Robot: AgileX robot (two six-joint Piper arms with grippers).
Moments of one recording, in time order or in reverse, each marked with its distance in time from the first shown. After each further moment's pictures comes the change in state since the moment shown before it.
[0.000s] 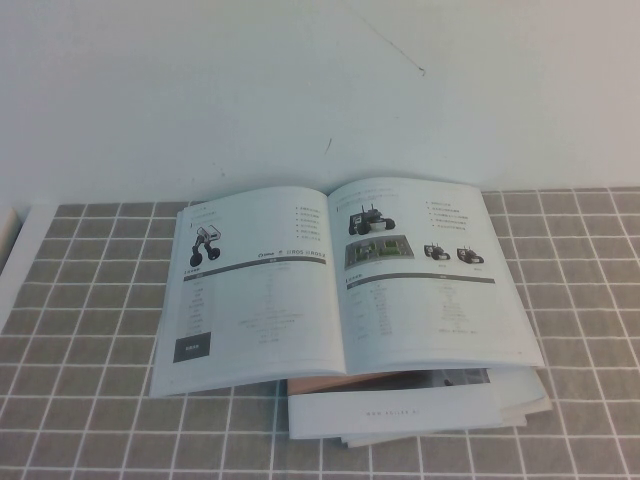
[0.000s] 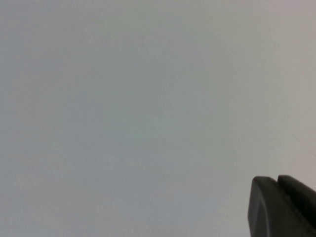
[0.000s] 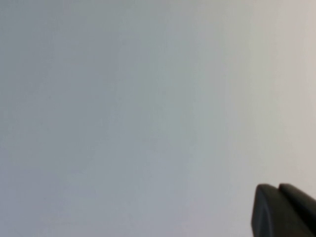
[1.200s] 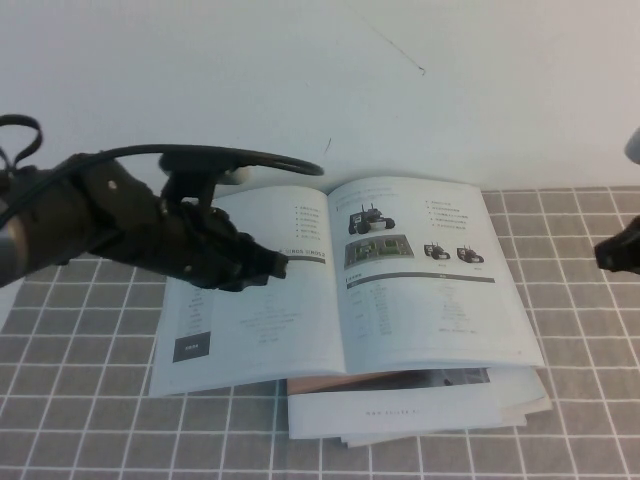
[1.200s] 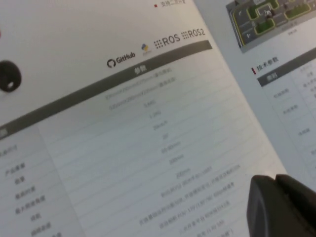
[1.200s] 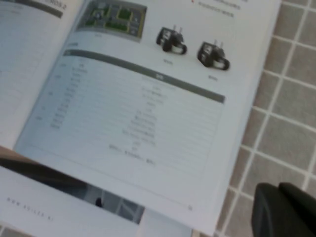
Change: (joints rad) right arm 0.092 1.387 -0.527 0.639 0.593 -0.767; left arm -0.198 1.524 -0.693 -0.610 0.390 0.491
